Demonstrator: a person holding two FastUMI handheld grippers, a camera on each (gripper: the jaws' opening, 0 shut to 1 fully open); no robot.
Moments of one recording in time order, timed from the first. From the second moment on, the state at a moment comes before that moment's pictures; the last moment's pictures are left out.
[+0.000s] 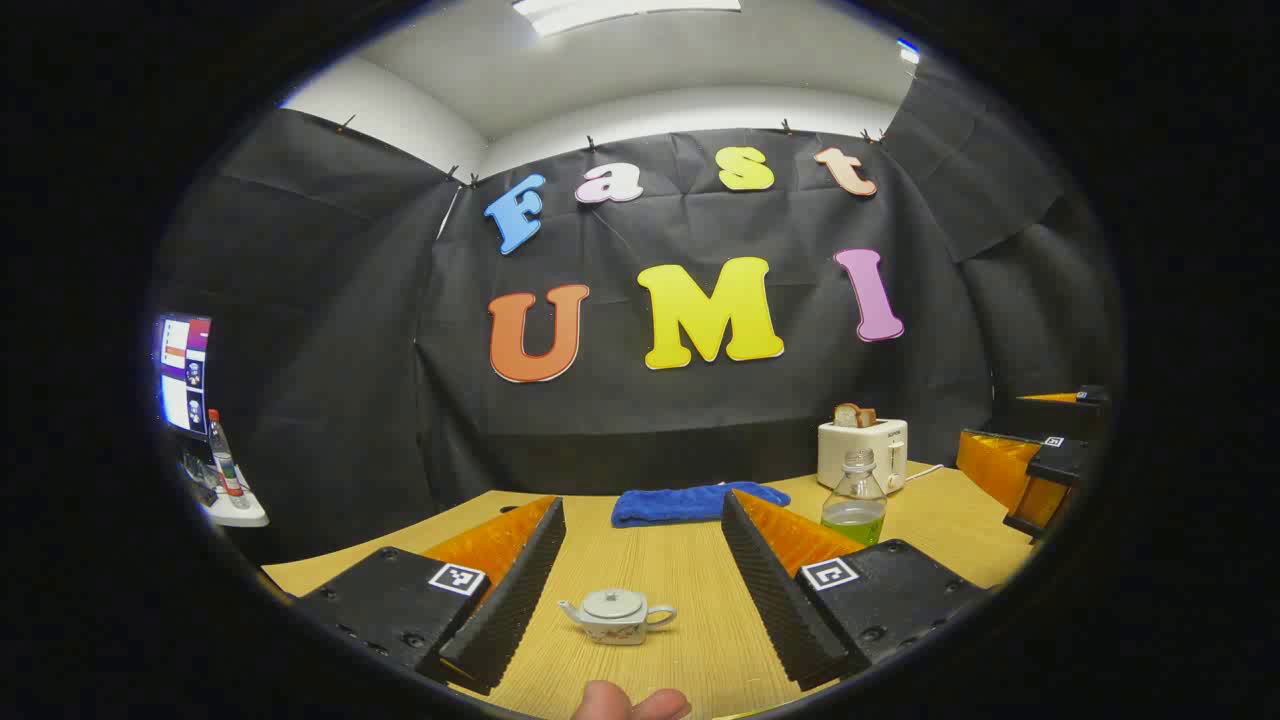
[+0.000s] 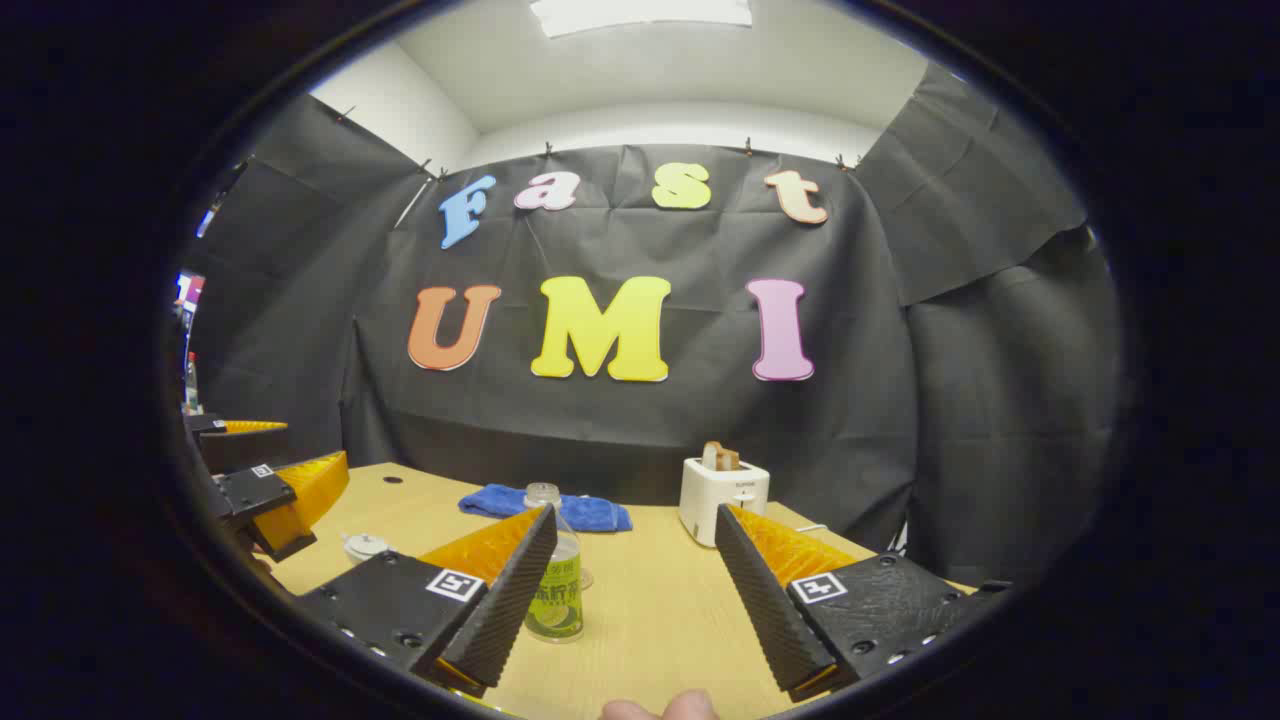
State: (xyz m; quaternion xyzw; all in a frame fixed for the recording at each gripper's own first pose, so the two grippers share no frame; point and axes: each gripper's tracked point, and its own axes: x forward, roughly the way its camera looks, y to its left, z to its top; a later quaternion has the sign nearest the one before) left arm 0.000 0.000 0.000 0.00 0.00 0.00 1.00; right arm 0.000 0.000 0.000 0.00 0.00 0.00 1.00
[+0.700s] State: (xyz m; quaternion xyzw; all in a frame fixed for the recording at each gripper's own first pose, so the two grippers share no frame) left arm 0.003 0.002 -0.007 0.00 0.01 0.00 1.00; right arm 0.003 -0.003 -0.005 0.01 0.01 -0.01 1.00
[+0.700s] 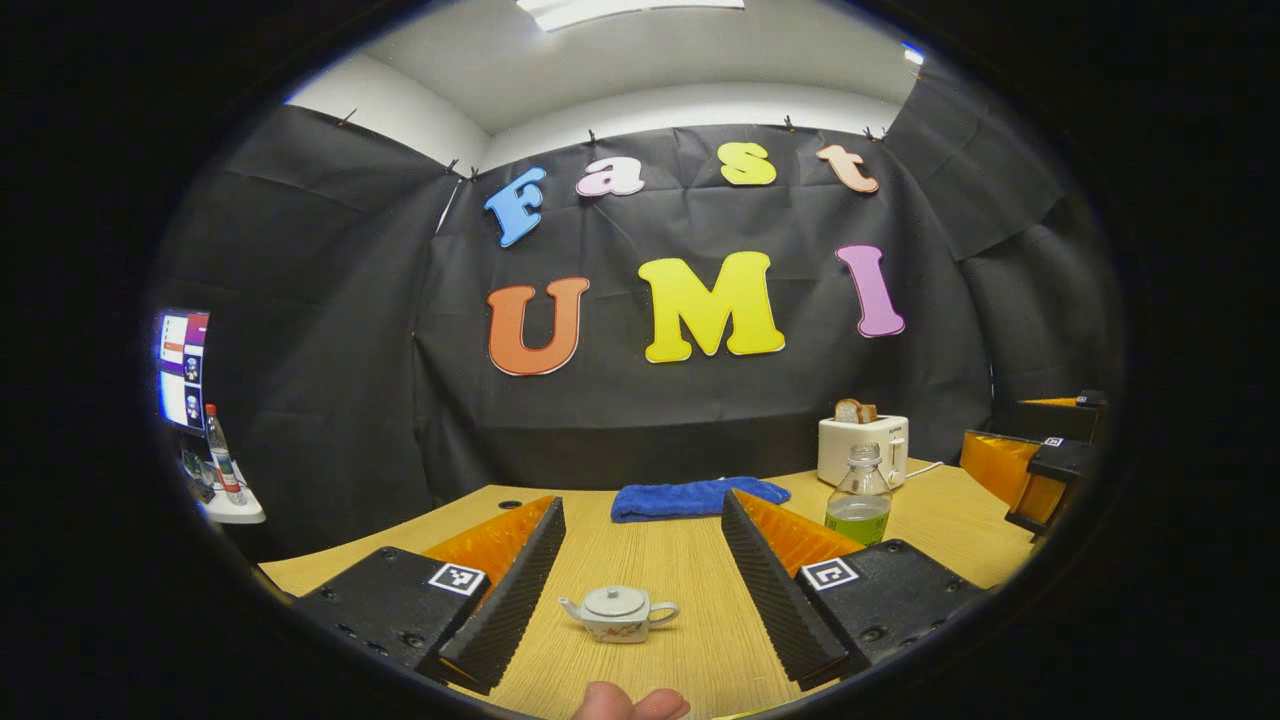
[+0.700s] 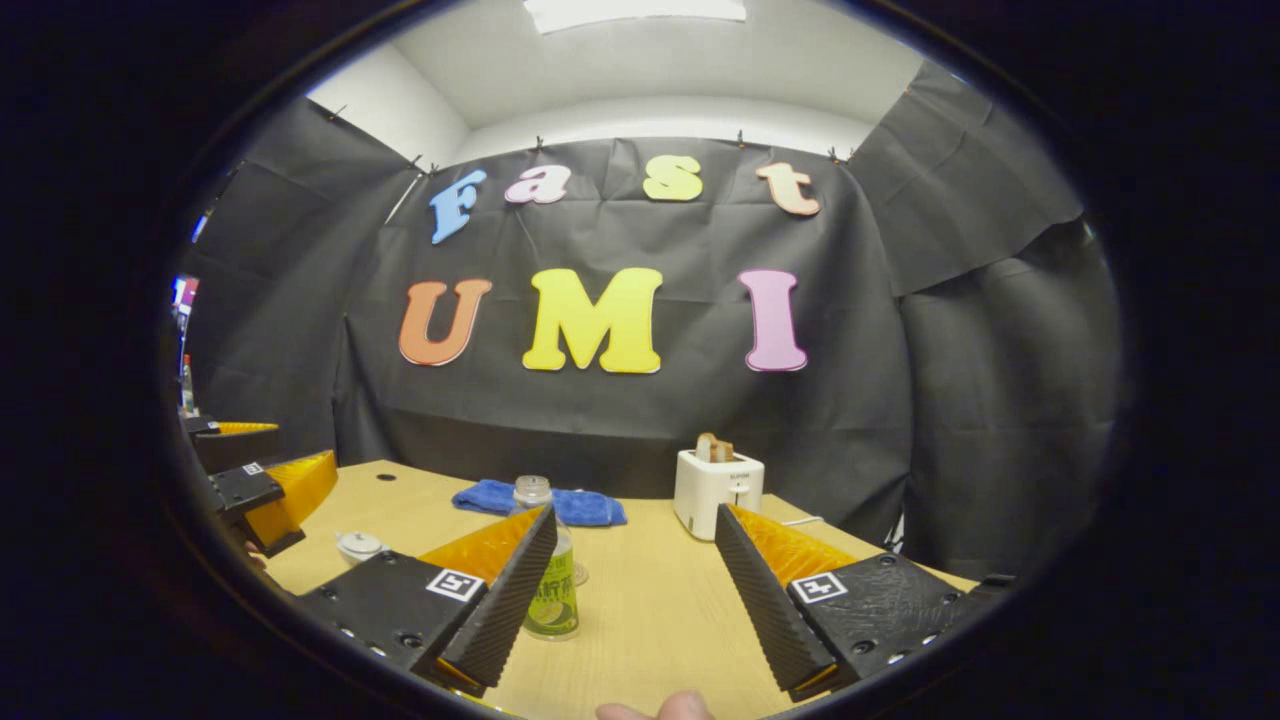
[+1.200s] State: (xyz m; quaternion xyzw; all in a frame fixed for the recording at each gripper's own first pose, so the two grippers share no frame) left arm 0.005 0.033 -0.034 -0.01 0.03 0.03 1.00; right arm 0.008 -0.017 -0.035 0.01 0.03 0.01 1.00
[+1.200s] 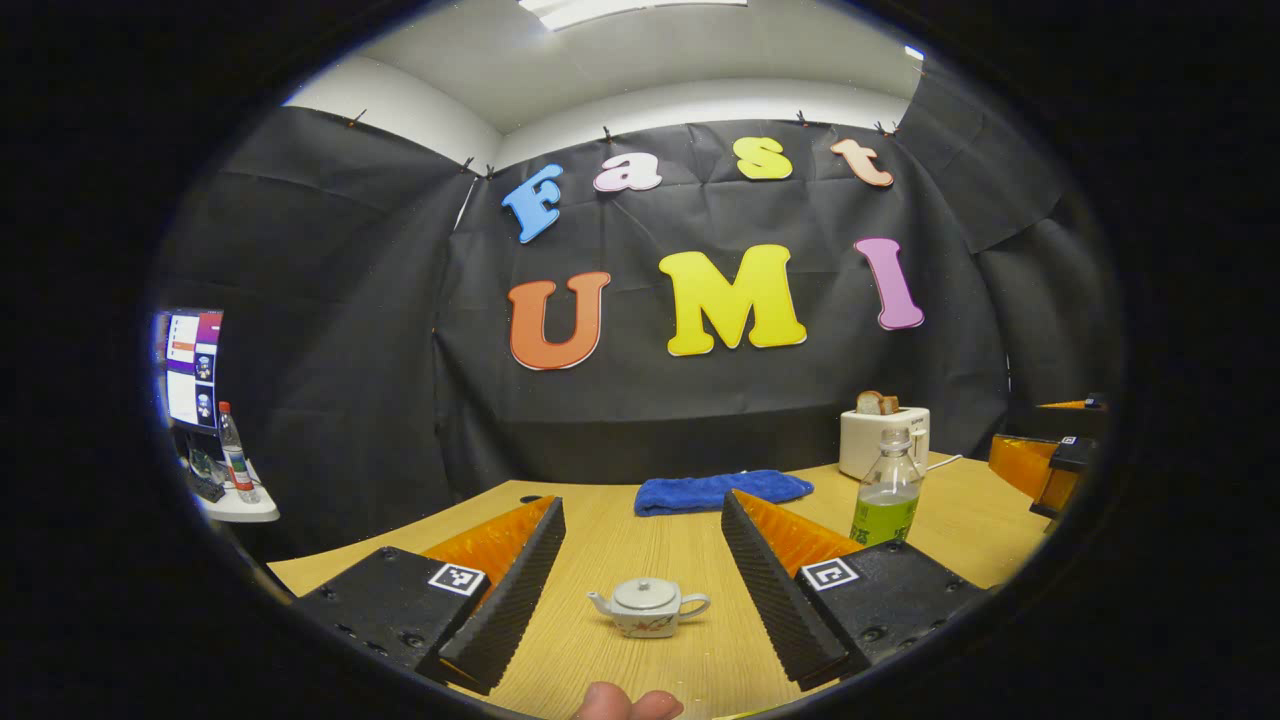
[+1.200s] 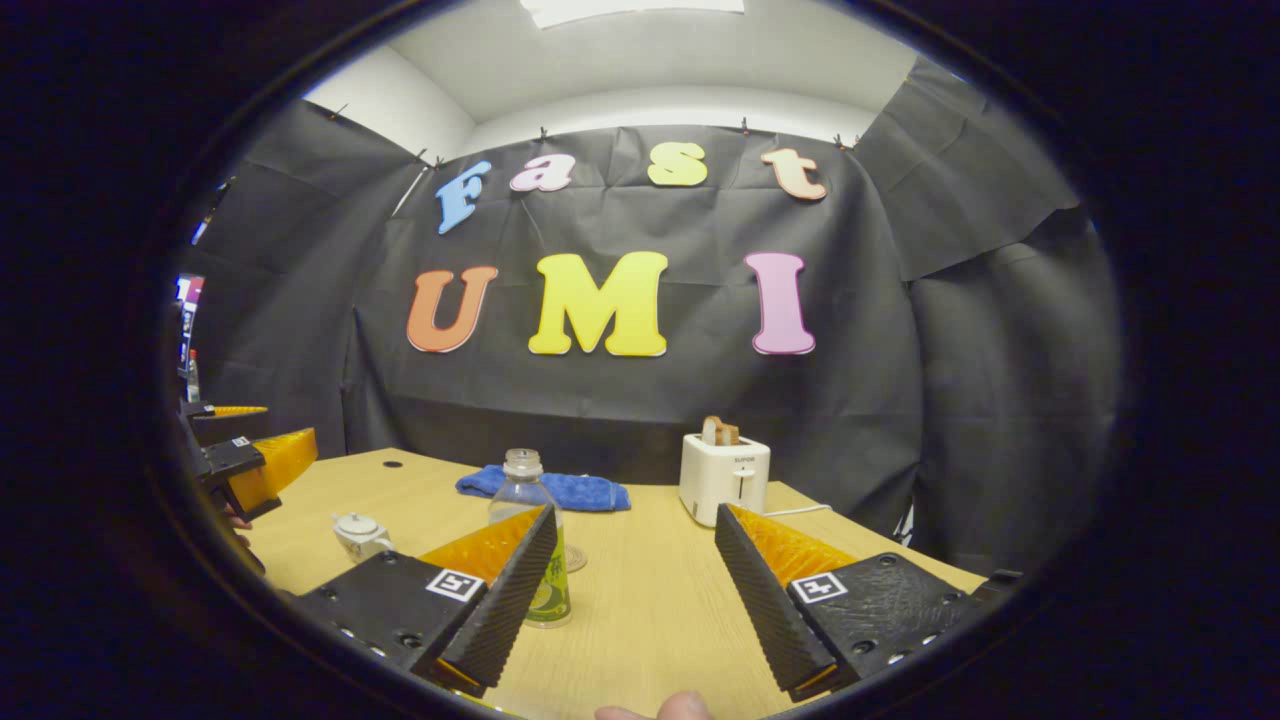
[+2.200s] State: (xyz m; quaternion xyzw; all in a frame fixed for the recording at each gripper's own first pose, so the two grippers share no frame) left arm 0.070 0.032 -0.139 -0.02 0.17 0.02 0.98; right arm 0.031 -0.063 -0.070 0.02 0.07 -0.03 1.00
